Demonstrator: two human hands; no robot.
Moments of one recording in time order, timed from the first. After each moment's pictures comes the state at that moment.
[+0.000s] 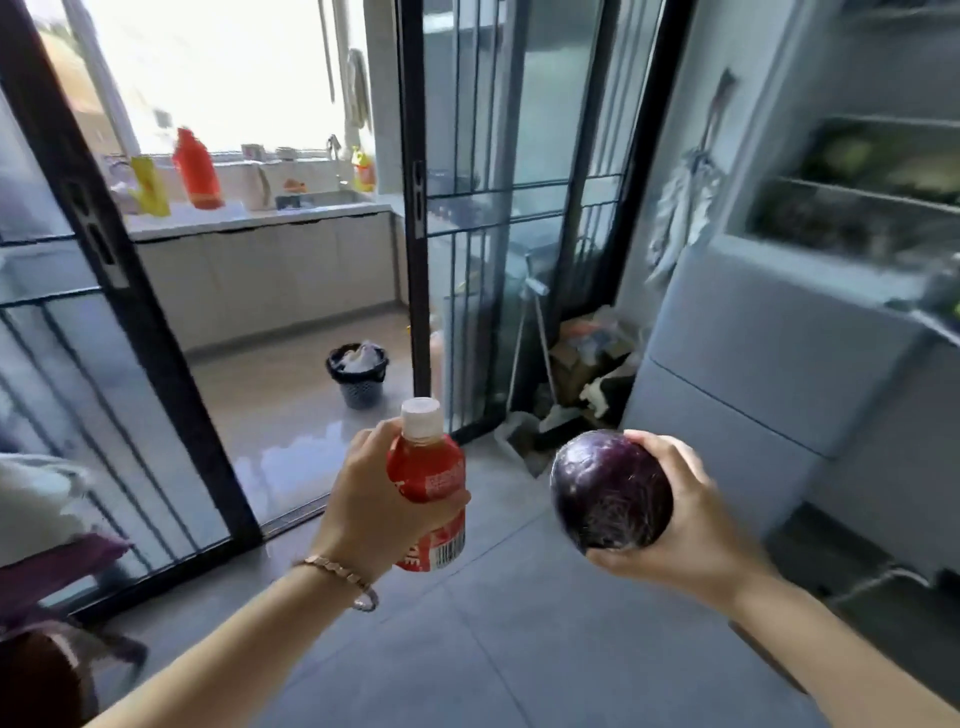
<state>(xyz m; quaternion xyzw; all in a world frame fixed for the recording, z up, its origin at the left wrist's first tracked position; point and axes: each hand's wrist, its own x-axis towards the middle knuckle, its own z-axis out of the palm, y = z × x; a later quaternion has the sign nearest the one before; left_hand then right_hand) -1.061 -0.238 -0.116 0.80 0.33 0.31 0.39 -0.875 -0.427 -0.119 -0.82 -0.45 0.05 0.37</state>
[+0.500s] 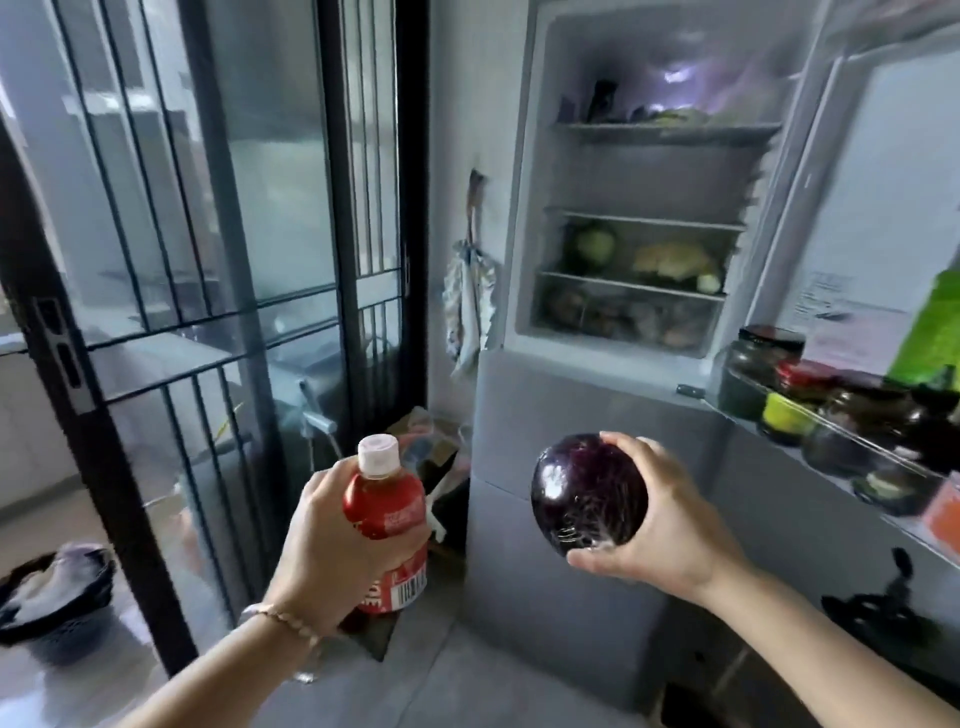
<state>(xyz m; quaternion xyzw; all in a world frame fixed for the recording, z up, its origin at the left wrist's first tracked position) -0.642 -0.122 -0.082 0.83 0.14 0.27 0.46 -0.539 -0.380 -0.057 -0.90 -0.28 -0.11 0.31</state>
